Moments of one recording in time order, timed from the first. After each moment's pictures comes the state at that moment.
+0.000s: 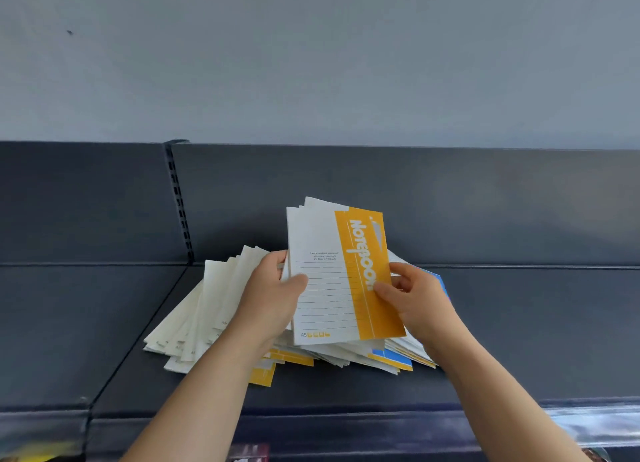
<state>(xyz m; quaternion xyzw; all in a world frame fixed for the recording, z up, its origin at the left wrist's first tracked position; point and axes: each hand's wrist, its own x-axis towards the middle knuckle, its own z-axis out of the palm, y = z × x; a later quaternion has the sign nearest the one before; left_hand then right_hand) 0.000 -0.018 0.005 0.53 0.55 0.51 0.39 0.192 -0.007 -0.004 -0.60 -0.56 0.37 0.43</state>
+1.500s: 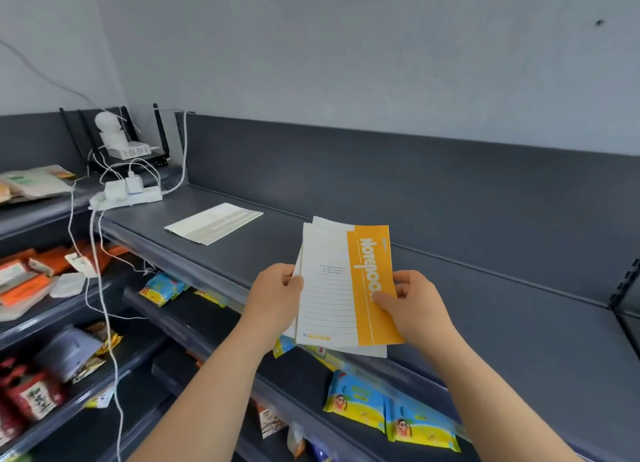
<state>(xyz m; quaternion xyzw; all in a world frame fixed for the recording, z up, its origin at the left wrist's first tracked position) -0.612 -0.176 -0.012 0.35 0.76 0.51 0.19 -0.455 -0.066 -0.024 -0.46 -0.72 0.44 0.29</state>
